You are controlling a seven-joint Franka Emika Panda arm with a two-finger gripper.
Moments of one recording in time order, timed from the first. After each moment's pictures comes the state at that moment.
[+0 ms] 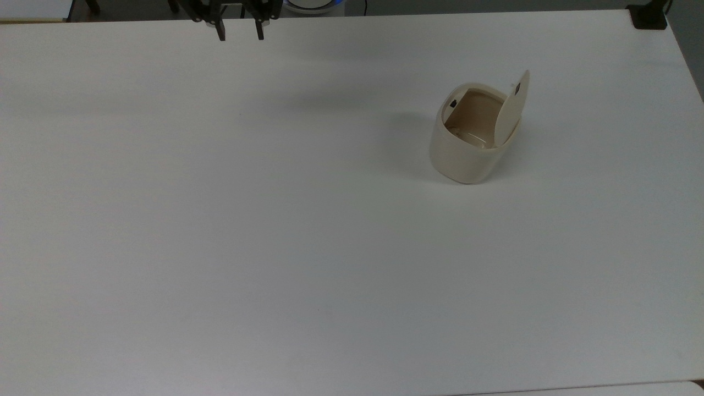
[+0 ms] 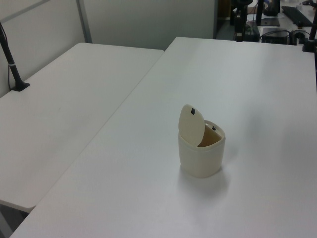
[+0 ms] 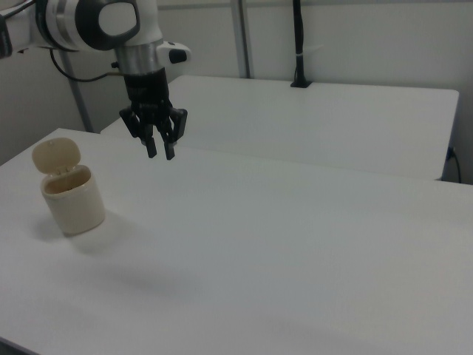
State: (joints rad) arm 0.03 0.06 -0.09 -1.57 -0.04 1.56 -0.20
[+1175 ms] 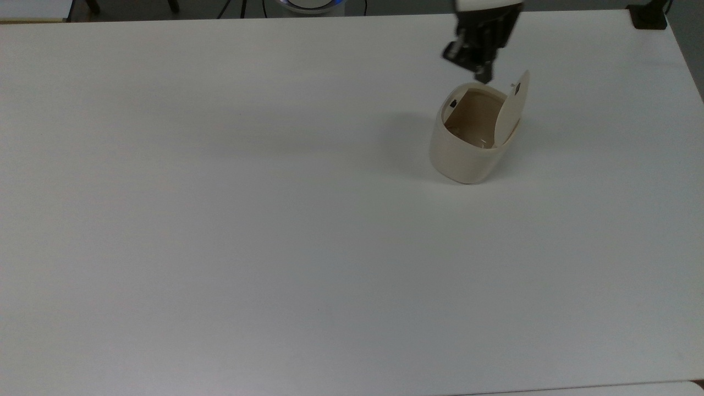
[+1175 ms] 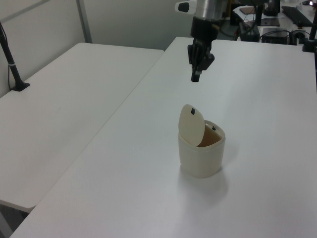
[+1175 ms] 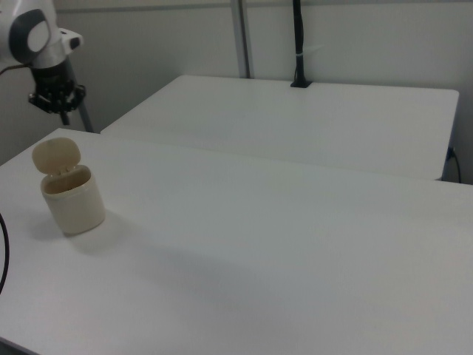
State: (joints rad) arm 0.45 0.20 -0.05 -1.48 0.18 1.90 -0.42
